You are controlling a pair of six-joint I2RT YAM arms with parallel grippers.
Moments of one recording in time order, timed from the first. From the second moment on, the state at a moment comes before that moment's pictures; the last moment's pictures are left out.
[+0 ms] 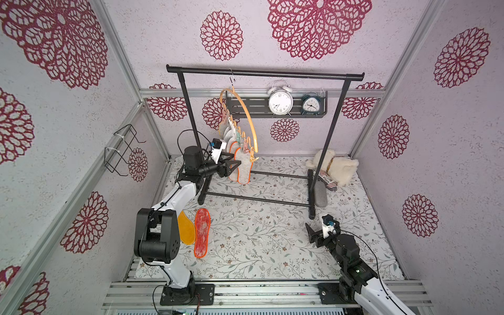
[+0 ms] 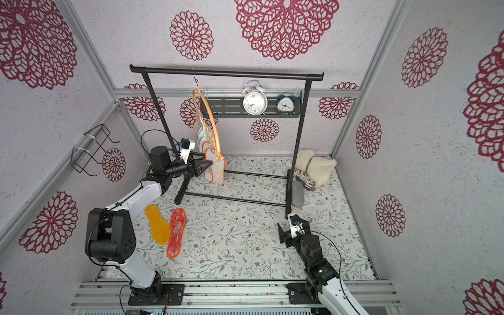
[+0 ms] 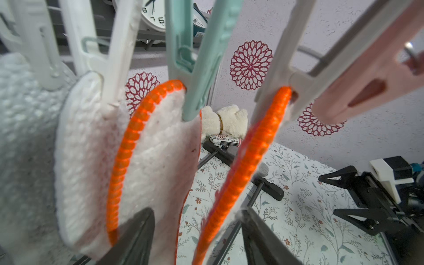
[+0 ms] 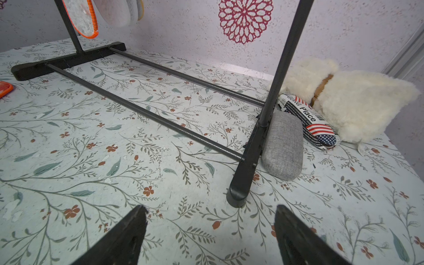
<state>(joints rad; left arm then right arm) -0.10 1.73 1.26 0.27 0.94 0.02 0.46 0.44 0.03 0.12 0.13 -0.05</state>
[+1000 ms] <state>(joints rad) -0.20 1.87 1.28 0.47 0.92 -0.15 0.45 0.55 0.16 0.14 -0.01 -0.06</state>
